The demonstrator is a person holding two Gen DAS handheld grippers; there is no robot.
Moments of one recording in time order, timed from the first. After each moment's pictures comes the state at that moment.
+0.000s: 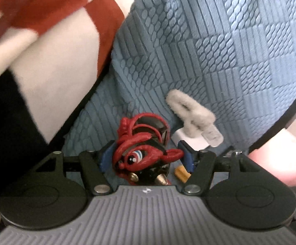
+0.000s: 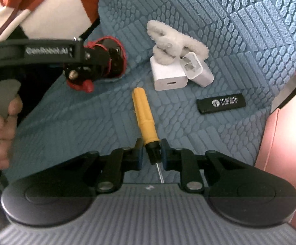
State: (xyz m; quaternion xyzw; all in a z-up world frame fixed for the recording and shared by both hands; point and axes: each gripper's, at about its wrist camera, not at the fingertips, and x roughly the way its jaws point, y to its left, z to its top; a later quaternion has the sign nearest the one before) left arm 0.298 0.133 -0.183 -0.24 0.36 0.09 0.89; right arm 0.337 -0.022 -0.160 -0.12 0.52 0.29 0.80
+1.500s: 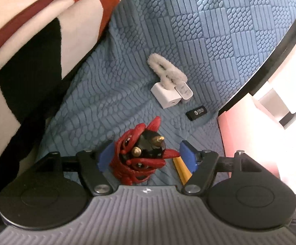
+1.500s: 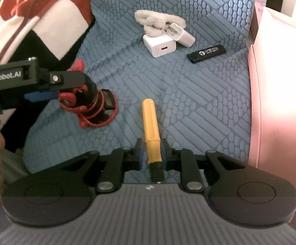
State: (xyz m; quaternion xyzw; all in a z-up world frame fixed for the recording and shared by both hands) left arm 0.205 0.113 -0.174 -0.26 0.40 0.04 0.88; right arm 0.237 -0.043 -0.159 -0.03 0.52 0.21 0.83
